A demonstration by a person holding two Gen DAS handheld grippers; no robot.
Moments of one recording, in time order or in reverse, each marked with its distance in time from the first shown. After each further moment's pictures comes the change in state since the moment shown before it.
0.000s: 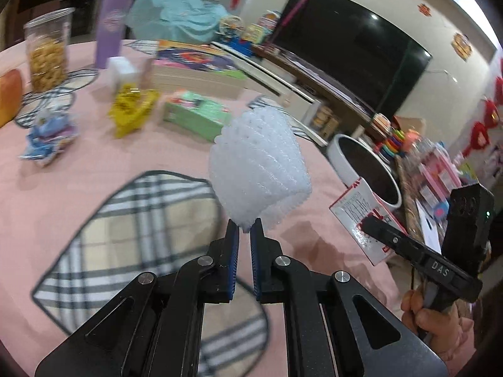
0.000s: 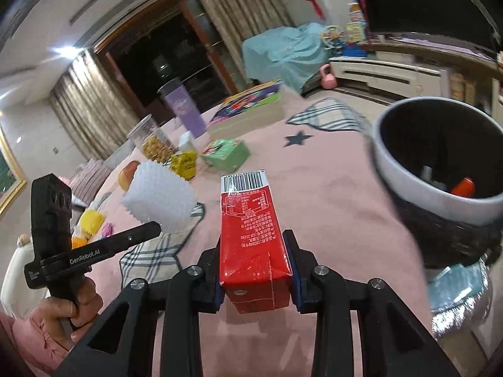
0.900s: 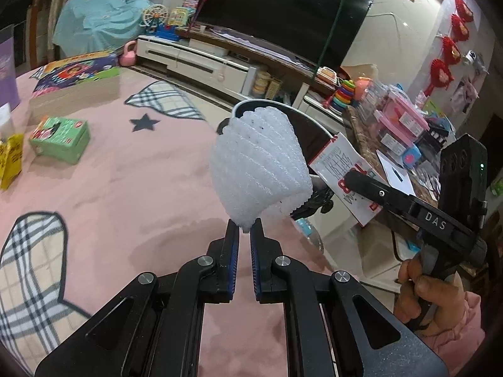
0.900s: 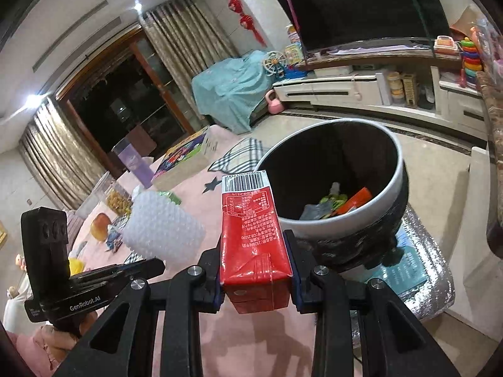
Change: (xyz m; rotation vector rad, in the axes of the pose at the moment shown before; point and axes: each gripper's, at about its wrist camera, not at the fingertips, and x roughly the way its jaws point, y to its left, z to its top) left arm 0.053 -0.128 0.009 0.236 0.109 -0.146; right arm -0.075 -0.084 0.014 0.158 -0.145 -0.149
